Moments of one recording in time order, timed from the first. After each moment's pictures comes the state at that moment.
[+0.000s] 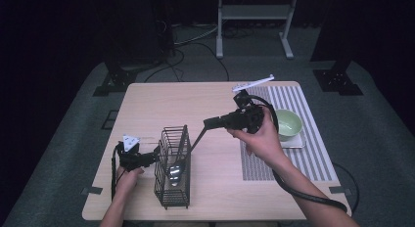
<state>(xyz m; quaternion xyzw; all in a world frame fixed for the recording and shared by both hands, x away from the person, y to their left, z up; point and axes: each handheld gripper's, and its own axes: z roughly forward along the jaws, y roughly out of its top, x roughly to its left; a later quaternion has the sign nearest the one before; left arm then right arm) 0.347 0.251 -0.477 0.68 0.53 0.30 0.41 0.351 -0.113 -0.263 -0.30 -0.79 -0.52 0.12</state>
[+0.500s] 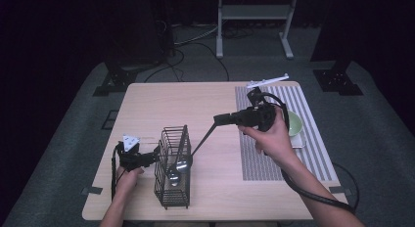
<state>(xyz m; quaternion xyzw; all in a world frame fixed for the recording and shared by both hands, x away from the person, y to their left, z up) 0.348 0.251 -0.477 0.68 0.53 0.30 0.41 0.353 -0.140 -0.261 -0.32 -0.77 -0.53 0.12</state>
